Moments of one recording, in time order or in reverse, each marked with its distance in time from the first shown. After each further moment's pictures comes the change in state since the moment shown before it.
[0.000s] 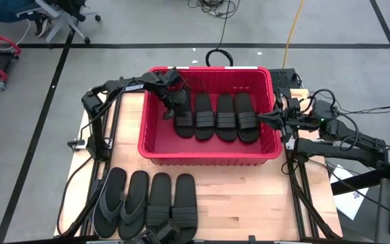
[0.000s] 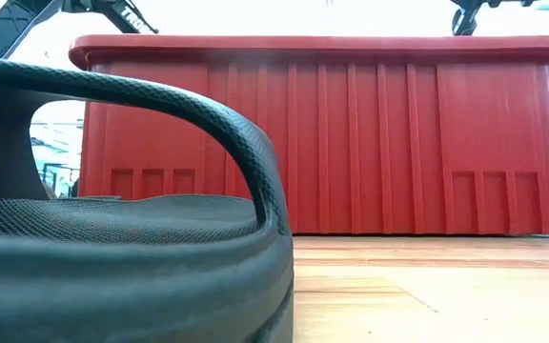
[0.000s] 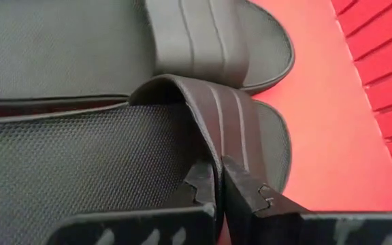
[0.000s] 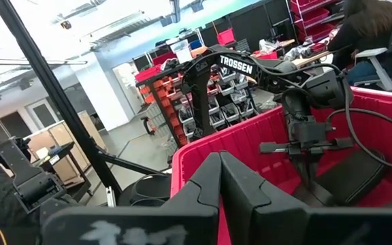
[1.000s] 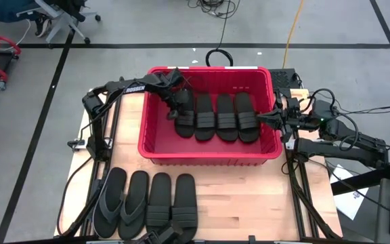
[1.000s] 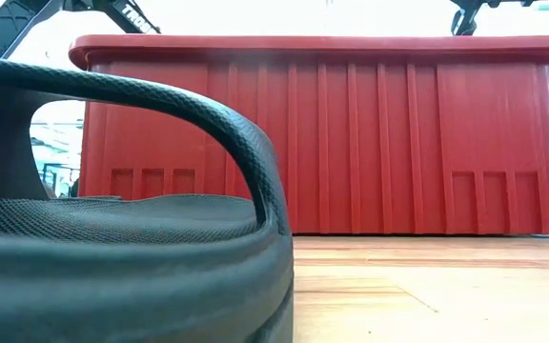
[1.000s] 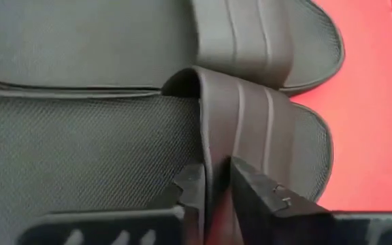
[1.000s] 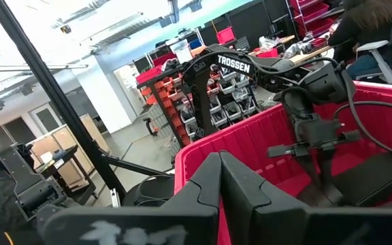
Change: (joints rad) left arm -0.031 0.001 0.000 0.078 -0.135 -0.087; right arm 0.000 0.003 0.000 0.001 0.000 0.035
